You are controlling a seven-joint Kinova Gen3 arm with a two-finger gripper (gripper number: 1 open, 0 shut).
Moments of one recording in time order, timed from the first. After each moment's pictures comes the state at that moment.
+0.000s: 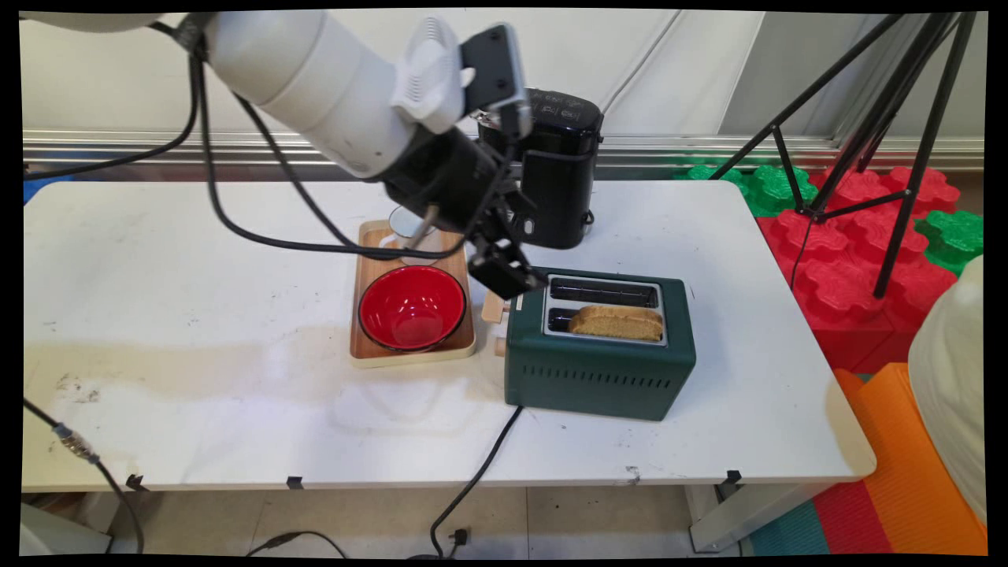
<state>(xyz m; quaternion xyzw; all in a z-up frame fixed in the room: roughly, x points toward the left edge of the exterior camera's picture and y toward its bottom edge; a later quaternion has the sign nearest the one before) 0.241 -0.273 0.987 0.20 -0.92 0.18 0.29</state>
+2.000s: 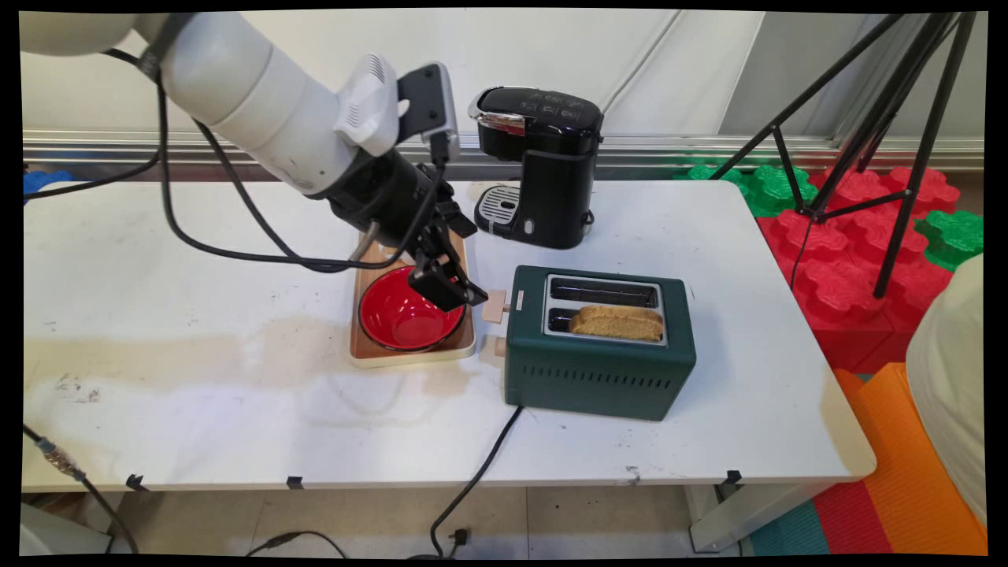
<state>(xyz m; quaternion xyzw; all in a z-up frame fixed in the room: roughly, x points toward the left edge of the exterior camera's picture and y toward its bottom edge) 0.289 -0.271 0.960 0.23 -0.93 0.15 0.26</state>
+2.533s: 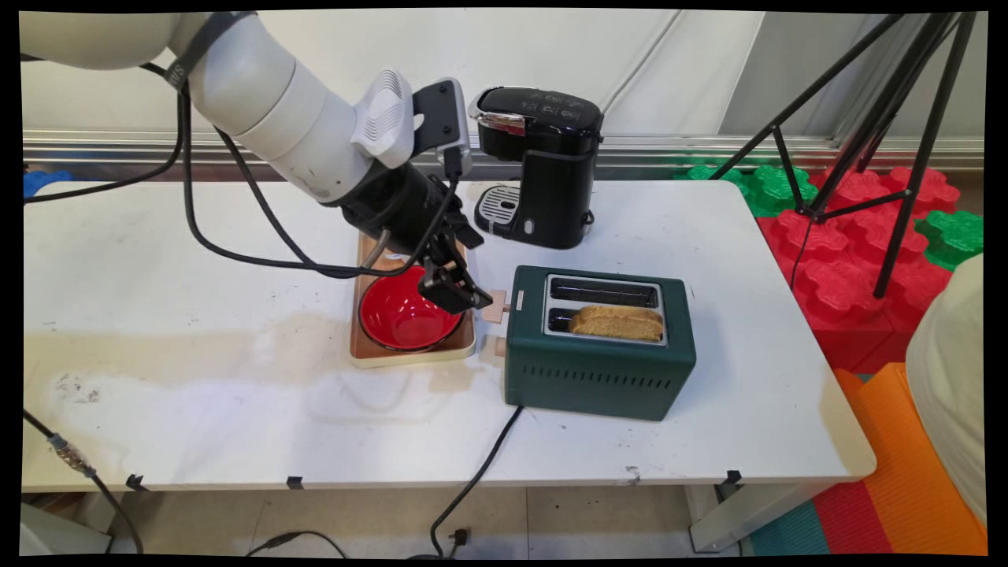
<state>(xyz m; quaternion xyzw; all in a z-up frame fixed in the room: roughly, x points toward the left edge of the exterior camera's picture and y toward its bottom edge) 0.284 -0.280 0.949 0.23 -0.93 0.15 0.25</state>
